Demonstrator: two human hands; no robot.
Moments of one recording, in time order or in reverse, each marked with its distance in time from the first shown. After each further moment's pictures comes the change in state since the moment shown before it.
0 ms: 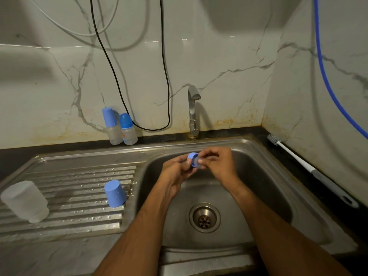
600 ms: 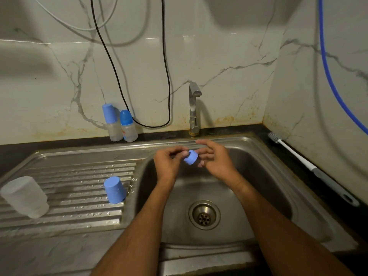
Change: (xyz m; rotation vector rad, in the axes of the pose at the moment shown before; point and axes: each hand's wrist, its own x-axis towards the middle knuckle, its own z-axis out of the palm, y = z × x) left_hand 0.012 0.000 -0.010 0.559 0.205 0.603; right_hand 0.004 0.001 0.000 -0.061 -0.202 0.008
